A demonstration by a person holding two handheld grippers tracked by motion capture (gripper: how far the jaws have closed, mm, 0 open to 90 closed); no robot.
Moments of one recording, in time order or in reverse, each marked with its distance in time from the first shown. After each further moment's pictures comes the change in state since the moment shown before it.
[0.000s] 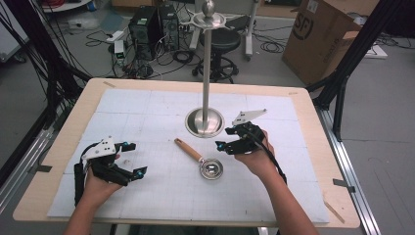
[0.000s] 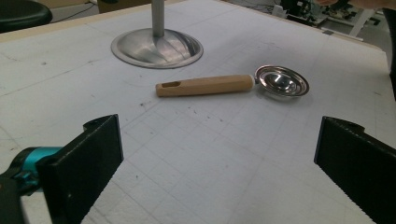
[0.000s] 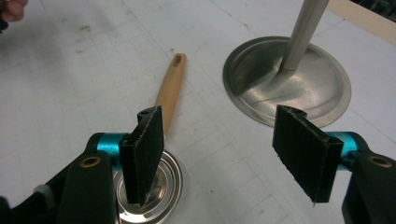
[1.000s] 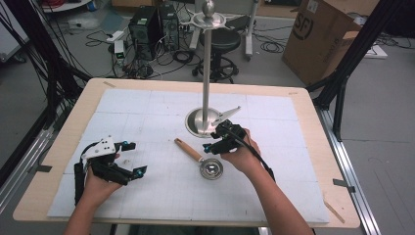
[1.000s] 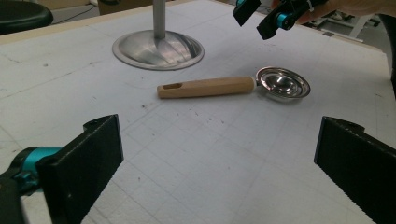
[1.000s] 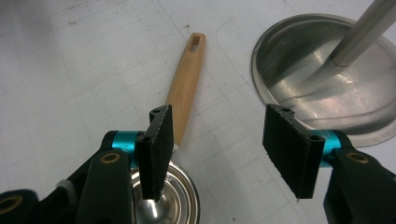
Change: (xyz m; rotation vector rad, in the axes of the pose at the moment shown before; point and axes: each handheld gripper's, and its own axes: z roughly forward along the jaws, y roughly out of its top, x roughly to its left) left arm 0.001 0.001 0.000 -0.007 0.000 0.002; right arm 0.012 0.019 0.044 0.155 0.038 -0.039
